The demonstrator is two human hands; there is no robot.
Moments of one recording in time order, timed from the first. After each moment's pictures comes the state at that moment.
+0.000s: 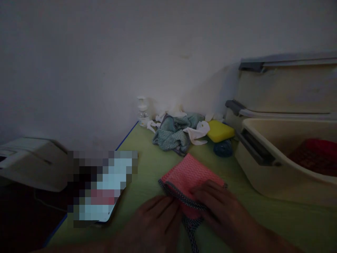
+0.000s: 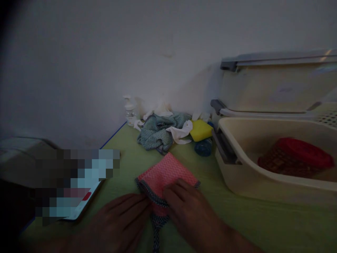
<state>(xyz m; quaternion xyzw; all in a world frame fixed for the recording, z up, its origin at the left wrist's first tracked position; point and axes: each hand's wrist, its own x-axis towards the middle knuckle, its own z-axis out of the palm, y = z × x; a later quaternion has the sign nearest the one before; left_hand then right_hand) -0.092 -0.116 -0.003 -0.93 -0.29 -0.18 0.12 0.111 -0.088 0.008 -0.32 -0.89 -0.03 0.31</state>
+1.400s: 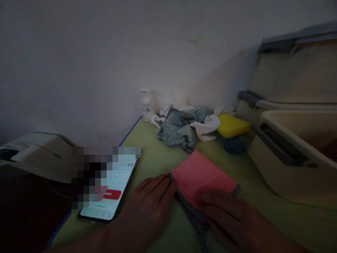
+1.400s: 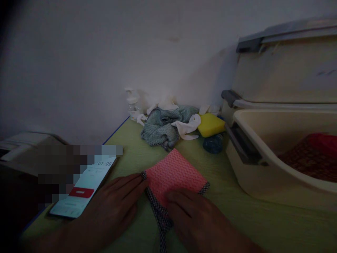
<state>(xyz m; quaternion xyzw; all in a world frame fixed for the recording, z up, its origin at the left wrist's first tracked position) -0.108 -0.099 0.003 -0.89 -0.41 -0.14 0.14 0.112 -0.094 0.003 -0.29 -0.91 -0.05 0.30</state>
